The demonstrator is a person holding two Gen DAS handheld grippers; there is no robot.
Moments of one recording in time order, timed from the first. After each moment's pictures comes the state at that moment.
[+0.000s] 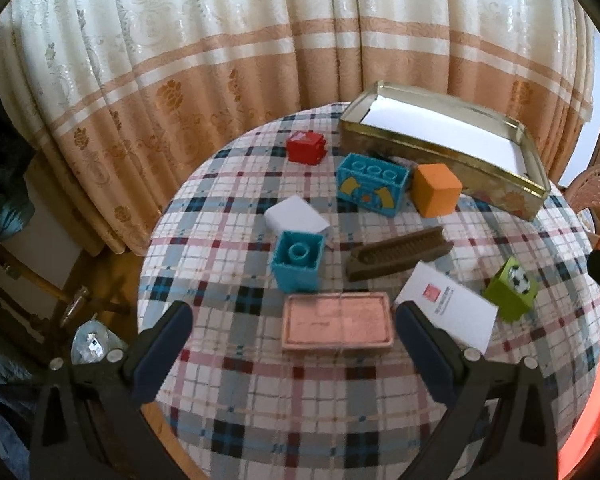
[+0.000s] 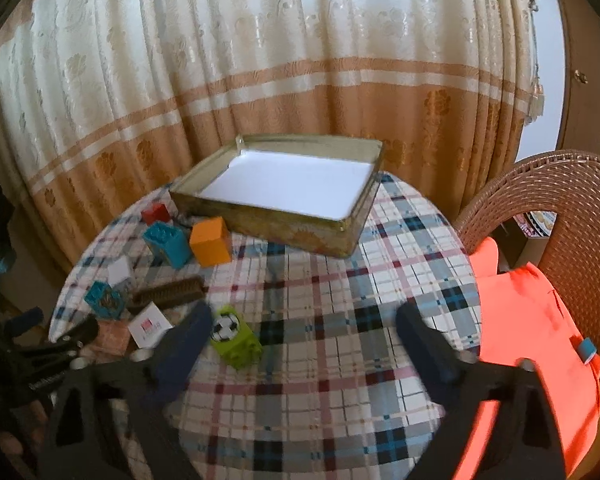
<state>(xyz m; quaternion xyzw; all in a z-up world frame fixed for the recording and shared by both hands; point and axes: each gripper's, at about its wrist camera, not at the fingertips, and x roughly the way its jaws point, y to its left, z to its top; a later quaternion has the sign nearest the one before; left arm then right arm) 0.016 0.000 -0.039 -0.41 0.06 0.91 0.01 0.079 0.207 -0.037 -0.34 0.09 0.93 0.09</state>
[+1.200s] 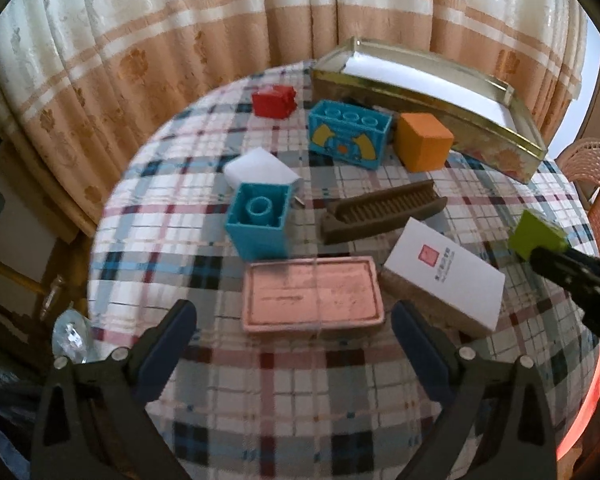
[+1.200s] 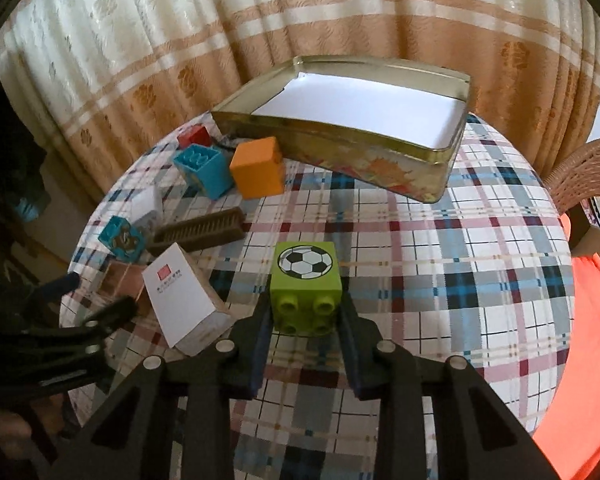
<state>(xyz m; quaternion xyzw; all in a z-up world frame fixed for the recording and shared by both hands) -0.005 0.012 -0.073 -0.46 0.06 0.88 0.06 0.039 0.191 -0.075 -0.43 0.10 0.90 -0.02</state>
